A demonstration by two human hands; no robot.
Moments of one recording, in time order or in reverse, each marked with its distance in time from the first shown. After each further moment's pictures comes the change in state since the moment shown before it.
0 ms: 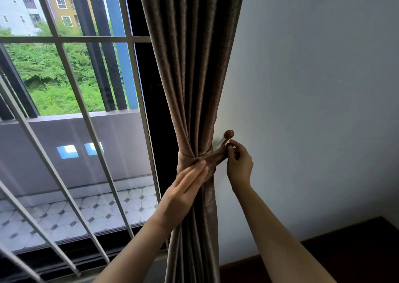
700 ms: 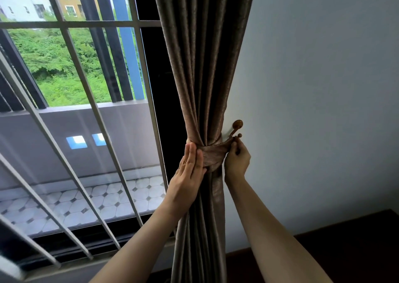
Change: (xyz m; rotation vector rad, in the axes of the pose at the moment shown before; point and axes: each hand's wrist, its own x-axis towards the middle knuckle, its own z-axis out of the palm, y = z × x) left_hand -0.018 -0.016 0.021 0.234 -0.060 -0.136; right_hand -0.011 0.017 0.033 0.139 0.106 0.133
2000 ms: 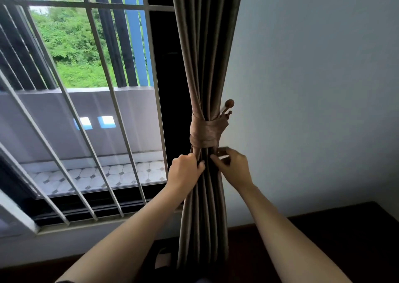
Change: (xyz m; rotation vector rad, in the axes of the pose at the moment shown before) left_hand -0.004 0.071 -0.064 -0.130 -0.610 -0.681; right_hand -0.064 0.012 -0.102 -0.619 -0.502 -0.497
